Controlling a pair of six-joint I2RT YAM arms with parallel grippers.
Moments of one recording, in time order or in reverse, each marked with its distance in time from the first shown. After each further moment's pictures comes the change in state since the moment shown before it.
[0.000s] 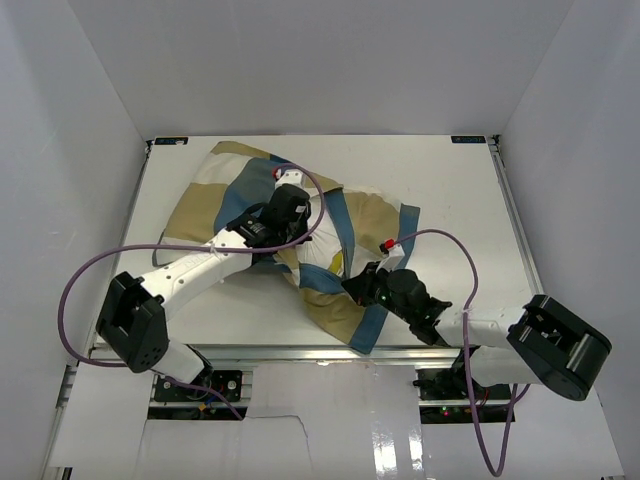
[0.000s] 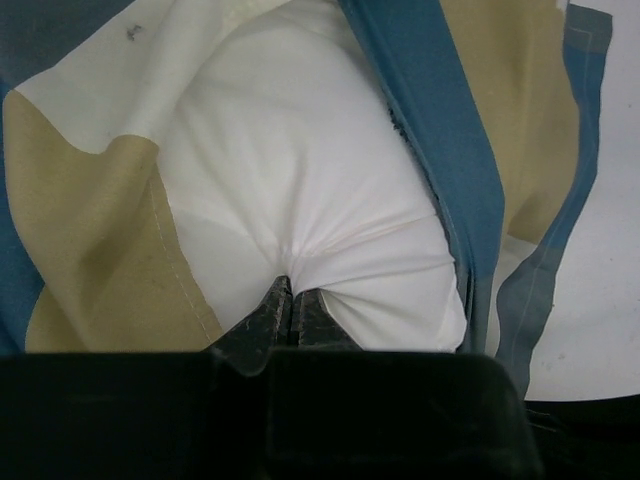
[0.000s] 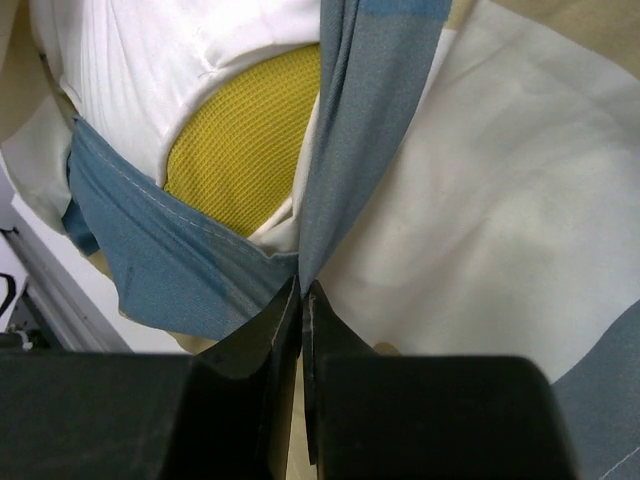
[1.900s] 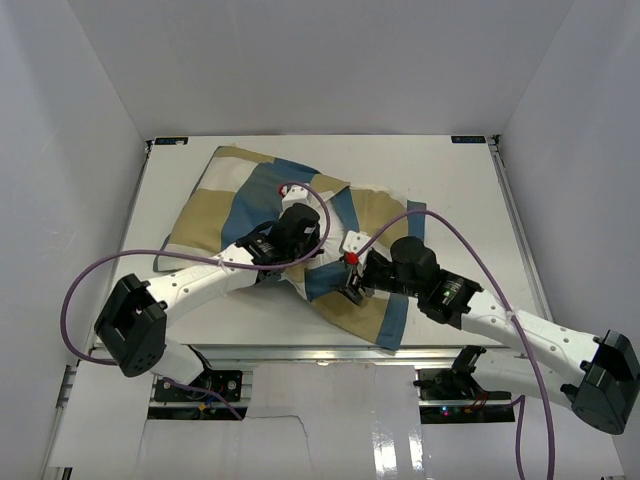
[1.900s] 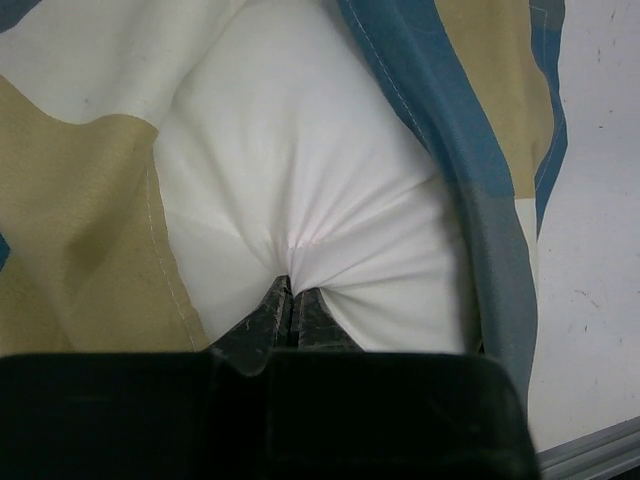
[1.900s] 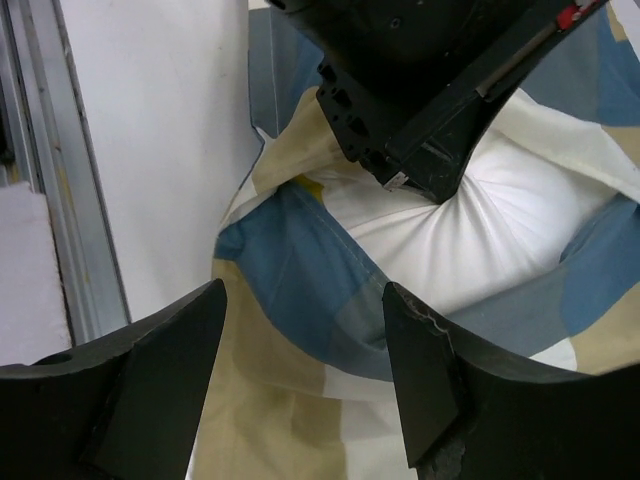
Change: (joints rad) left arm -0.114 0.000 -0.116 0.145 -0.034 -0.148; right arm 0.044 -0.280 0.420 -0.686 -0.310 -0.905
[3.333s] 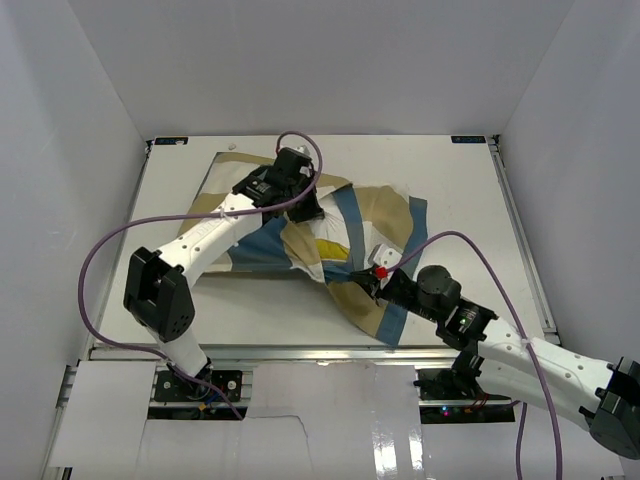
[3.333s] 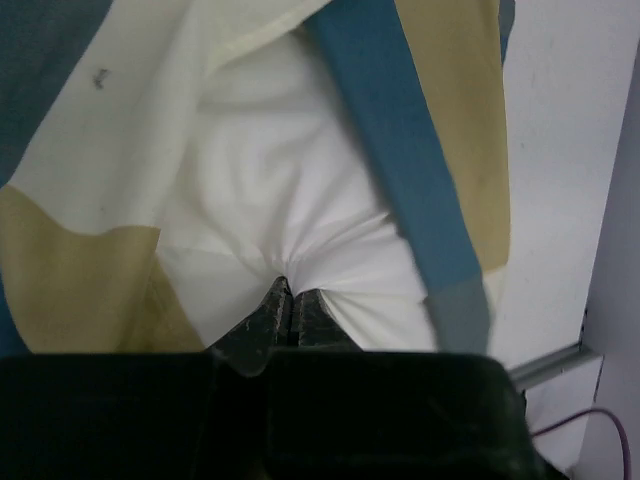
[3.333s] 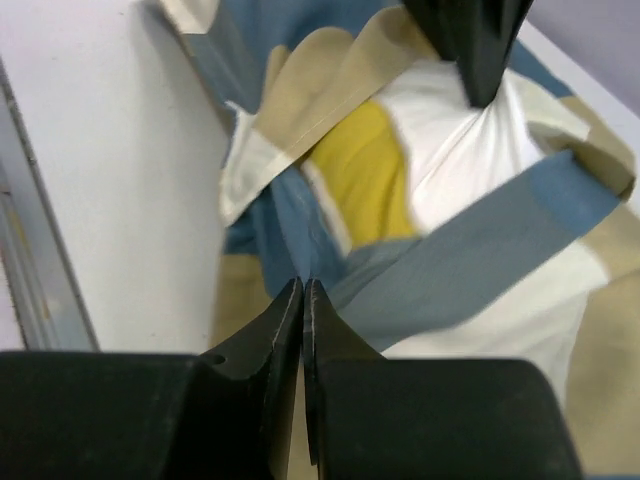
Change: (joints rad) left arm 0.183 0.222 0.465 -0.361 0.344 -0.029; right arm 0.005 -0.217 -0.281 0.241 0.127 0.040
